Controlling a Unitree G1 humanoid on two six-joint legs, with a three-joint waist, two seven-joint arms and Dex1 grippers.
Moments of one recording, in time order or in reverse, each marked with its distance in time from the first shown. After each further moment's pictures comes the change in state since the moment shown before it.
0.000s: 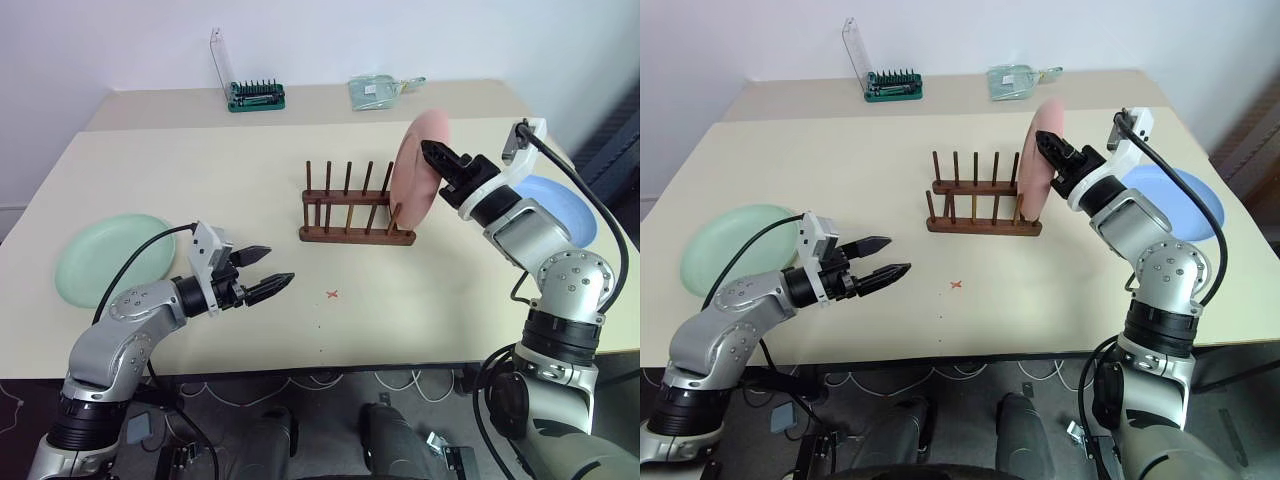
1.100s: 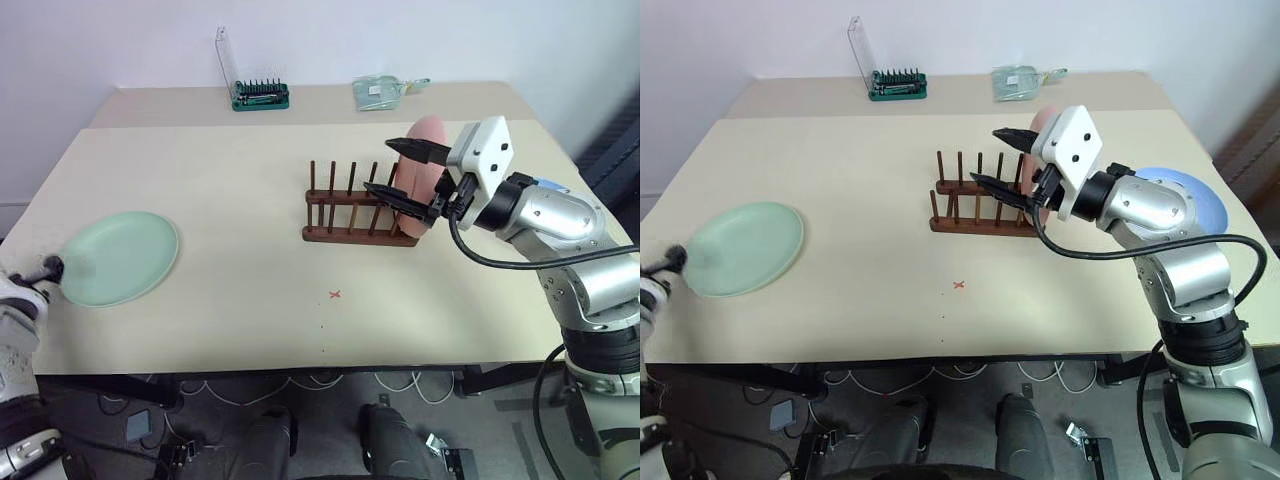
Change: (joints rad) left arm 0.014 0.007 0.658 0.487 0.119 0.105 0.700; right arm 0.029 -0.347 0.425 -0.208 -0.641 -0.460 0.676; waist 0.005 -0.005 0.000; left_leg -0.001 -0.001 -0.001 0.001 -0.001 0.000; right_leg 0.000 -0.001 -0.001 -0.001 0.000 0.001
